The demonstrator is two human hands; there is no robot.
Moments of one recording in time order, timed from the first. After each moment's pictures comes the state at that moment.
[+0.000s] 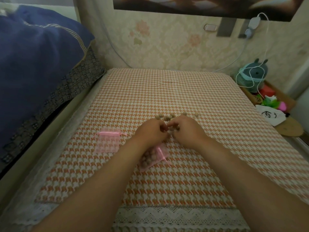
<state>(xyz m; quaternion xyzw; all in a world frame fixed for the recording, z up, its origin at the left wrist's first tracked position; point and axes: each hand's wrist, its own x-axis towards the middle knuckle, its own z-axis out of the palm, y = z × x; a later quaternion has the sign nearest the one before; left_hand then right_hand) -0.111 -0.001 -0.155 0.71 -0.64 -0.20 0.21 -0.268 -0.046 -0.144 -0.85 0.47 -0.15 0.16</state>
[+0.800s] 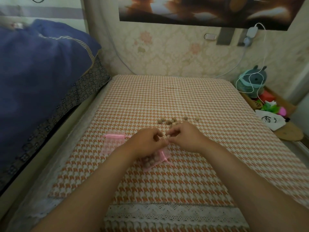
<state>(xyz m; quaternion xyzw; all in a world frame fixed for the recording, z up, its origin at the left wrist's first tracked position) -0.092 0.045 -0.142 0.68 -0.66 -0.23 0.22 -0.271 -0.027 -0.130 -0.82 0.44 -0.17 0.32</state>
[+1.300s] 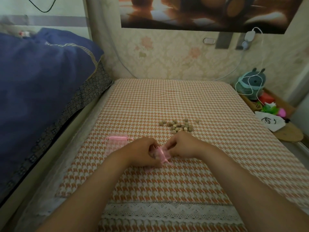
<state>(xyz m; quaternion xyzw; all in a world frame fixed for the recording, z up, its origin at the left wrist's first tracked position) -0.078 0.071 -0.140 0.66 -0.70 -0.25 0.13 -0.267 -0.006 -0.121 -0.82 0.41 -0.05 0.40</state>
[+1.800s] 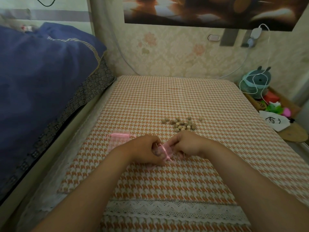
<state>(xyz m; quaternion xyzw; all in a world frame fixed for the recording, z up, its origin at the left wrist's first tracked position) -0.078 0.070 -0.134 0.65 -0.71 -0.26 0.10 -0.267 -0.007 -0.117 -0.78 0.43 -0.01 0.47</state>
